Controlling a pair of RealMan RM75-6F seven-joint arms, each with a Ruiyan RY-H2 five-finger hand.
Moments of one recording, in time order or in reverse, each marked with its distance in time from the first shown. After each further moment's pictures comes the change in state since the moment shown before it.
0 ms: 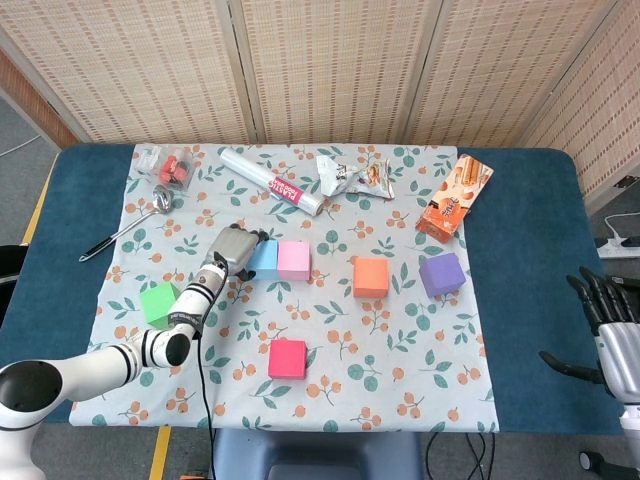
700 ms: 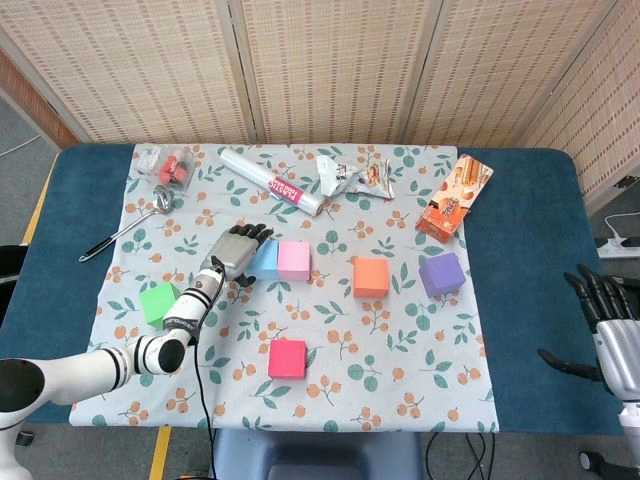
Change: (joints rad) left arm 0.017 0.096 0.001 -0.175 -0.020 0.055 -0.024; right arm 0.022 0.017 0.008 -0.016 -0.009 -0.027 0.005
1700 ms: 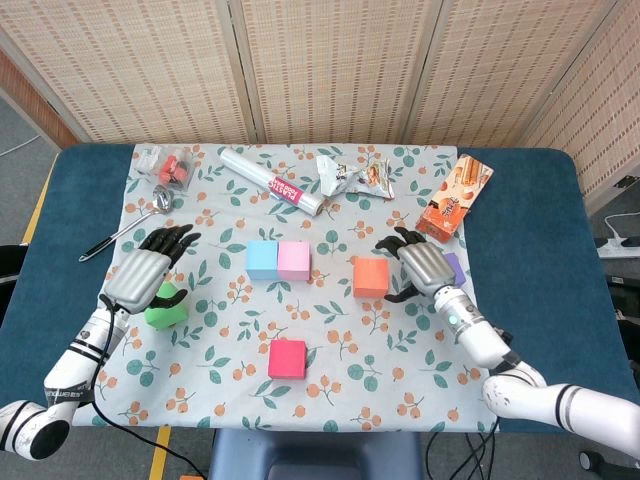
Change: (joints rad) left arm 0.409 0.399 0.074 -0.421 0.590 0.394 -0.338; right arm 0.670 -0.433 0.185 0.219 0.516 -0.733 -0.370
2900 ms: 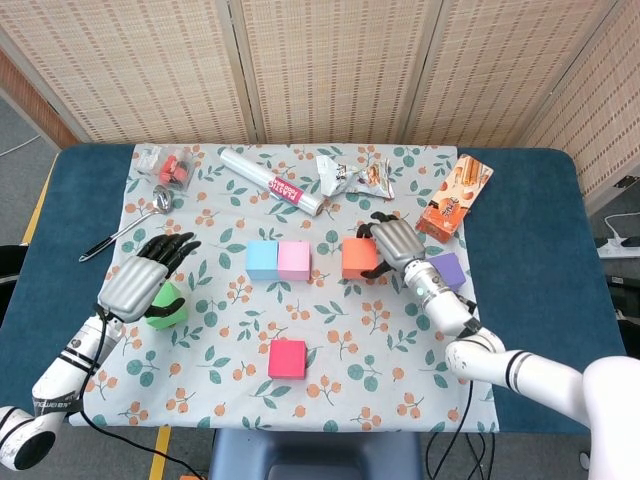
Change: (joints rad) left arm 0.067 0.028 -0.021 0.000 0.142 -0.002 -0.064; right arm 0.192 -0.147 0.041 0.291 0.041 -0.119 0.040
